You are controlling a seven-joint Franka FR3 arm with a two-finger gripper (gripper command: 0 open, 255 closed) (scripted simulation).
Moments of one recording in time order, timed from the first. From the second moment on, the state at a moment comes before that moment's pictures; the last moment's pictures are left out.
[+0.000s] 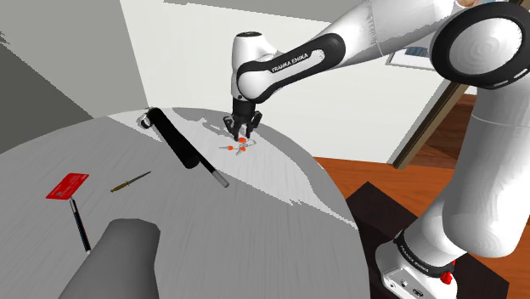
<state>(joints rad) 0.10 0.36 0.21 -1.83 -0.10 2.20 0.53</state>
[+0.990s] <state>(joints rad) 0.10 0.31 0.22 -1.78 -0.08 2.09 0.52</state>
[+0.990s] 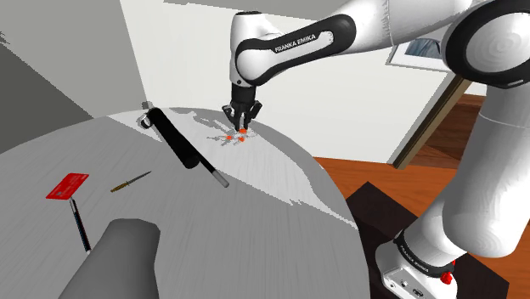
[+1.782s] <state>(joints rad) 0.10 0.27 0.22 -1.67 -0.07 1.95 0.51</state>
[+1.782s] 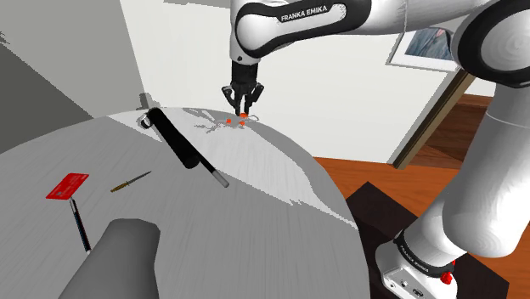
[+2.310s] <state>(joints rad) 0.10 0.24 0.23 -1.61 -0.06 1.85 0.50</state>
